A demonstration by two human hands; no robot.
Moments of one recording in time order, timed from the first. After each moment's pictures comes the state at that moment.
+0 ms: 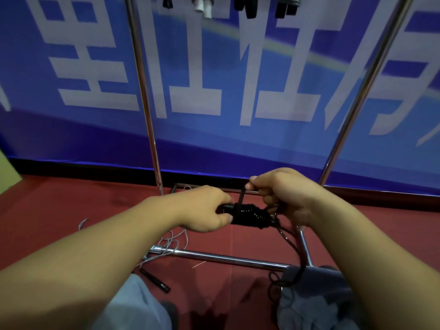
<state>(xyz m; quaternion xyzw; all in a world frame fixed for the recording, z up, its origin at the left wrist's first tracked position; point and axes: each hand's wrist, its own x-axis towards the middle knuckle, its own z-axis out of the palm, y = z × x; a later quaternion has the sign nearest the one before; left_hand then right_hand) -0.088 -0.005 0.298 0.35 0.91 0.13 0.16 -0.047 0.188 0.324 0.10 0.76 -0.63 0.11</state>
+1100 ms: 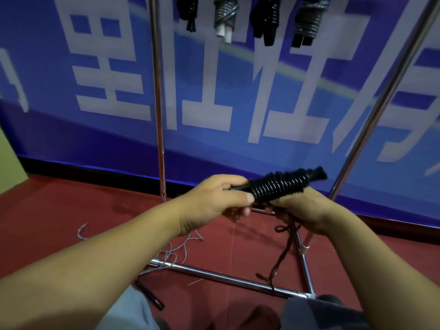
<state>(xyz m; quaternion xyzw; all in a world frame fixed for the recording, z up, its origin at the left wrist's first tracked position) -0.070 -0.005 0.332 0.32 0.68 0.63 0.18 -0.077 0.222 0.315 -0.07 0.80 -0.59 0.09</state>
